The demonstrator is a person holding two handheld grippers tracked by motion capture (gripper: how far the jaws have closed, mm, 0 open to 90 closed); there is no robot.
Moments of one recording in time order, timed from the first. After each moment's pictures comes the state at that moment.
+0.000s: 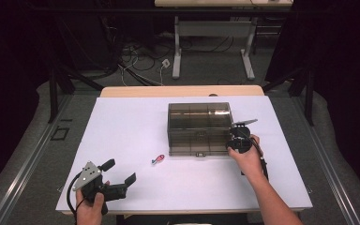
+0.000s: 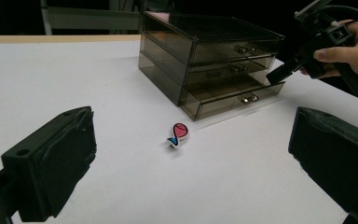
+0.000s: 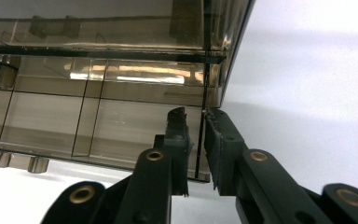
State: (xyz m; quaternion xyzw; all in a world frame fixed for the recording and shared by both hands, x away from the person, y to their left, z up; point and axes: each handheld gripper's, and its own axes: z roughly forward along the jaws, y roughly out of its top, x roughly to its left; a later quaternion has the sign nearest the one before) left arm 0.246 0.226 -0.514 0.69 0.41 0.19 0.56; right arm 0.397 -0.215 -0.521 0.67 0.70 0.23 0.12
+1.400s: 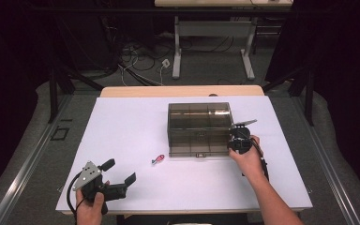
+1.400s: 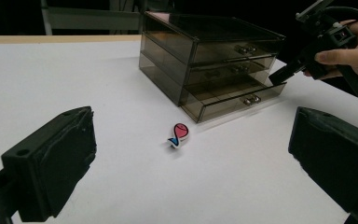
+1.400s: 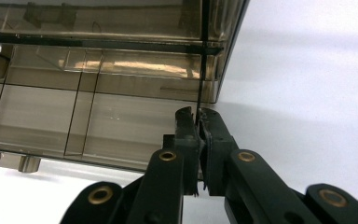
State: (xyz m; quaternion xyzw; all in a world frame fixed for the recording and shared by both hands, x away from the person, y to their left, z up) left arm 0.246 0.226 -0.515 0.69 0.41 0.18 0.56; right arm 0.395 -0.214 -0.521 0.67 0.70 0.23 0.13
